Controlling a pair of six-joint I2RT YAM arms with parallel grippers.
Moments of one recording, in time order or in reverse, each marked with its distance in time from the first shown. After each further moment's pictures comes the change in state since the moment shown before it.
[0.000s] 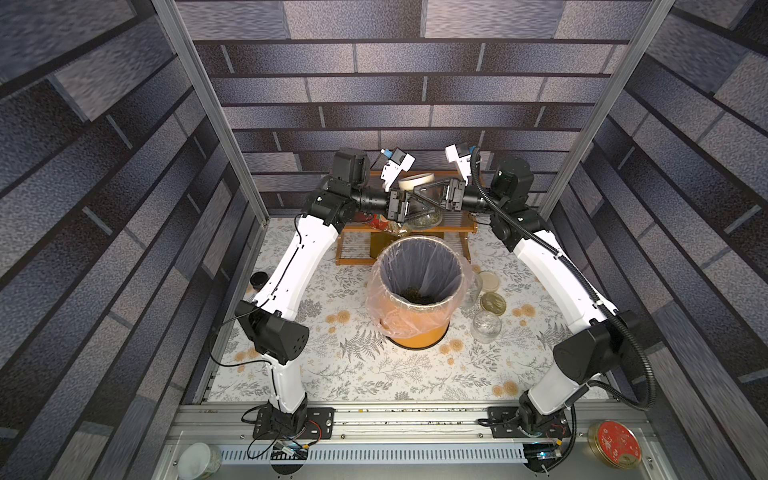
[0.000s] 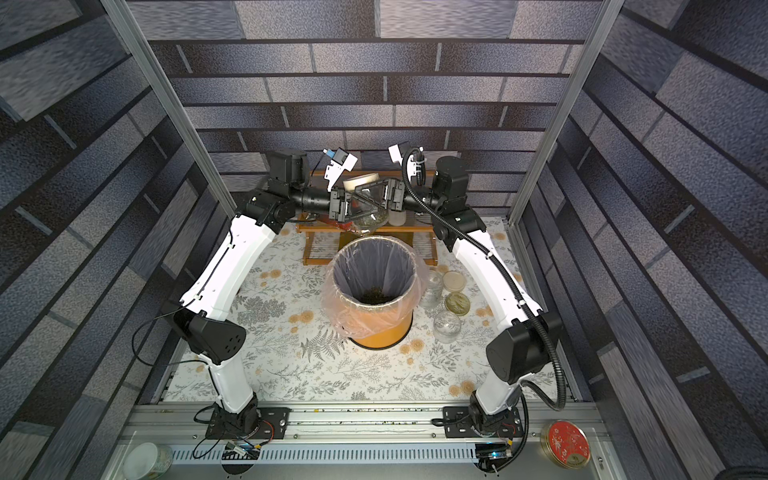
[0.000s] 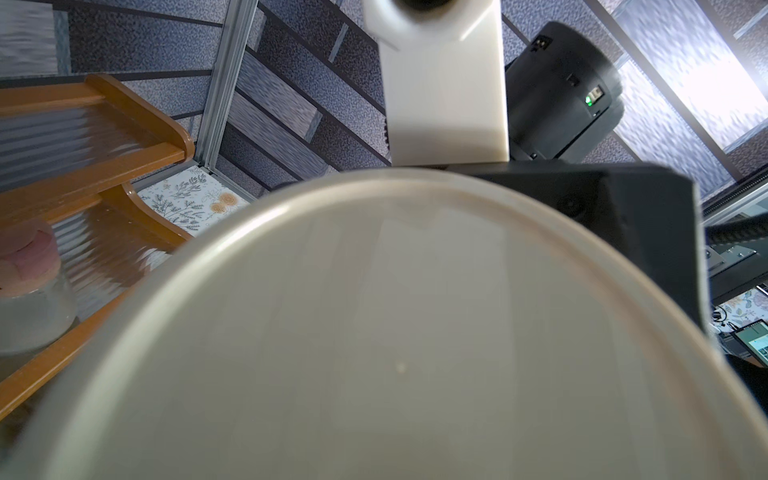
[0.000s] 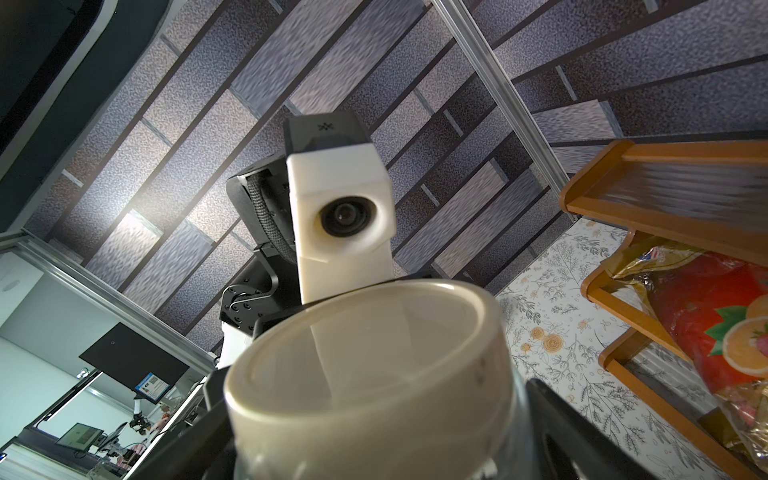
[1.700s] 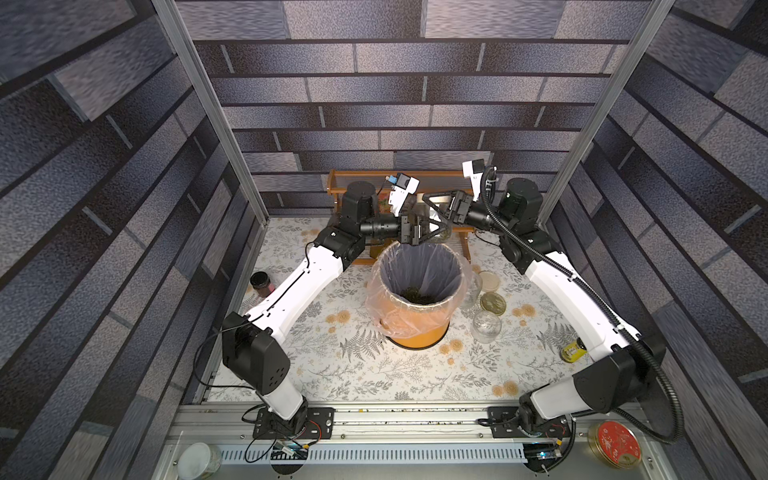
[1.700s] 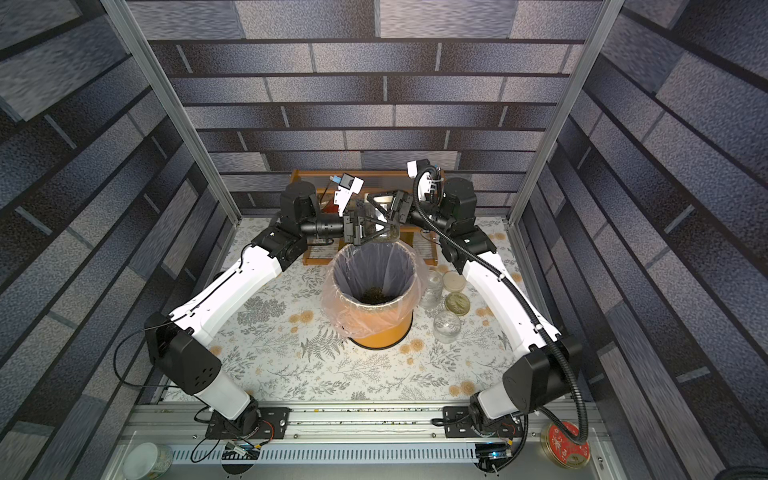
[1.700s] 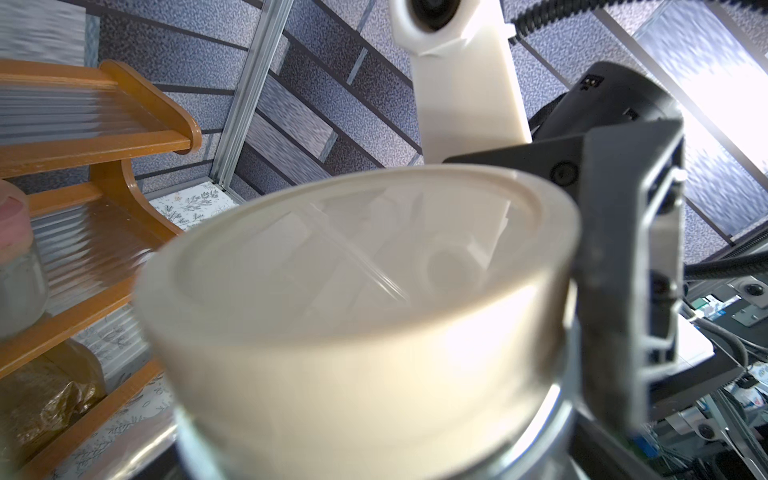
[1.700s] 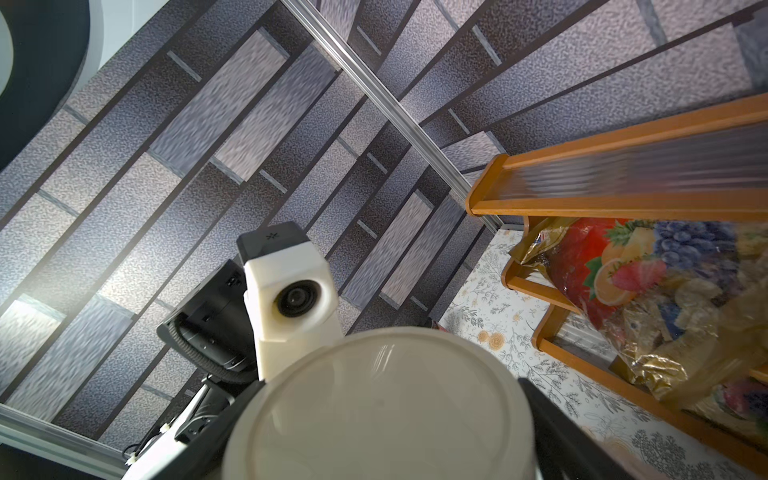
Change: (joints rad) left arm -0.120 -0.259 -0.649 0.645 -0.240 -0.250; right arm 0.002 -0.218 -0.309 0.016 0.288 0.009
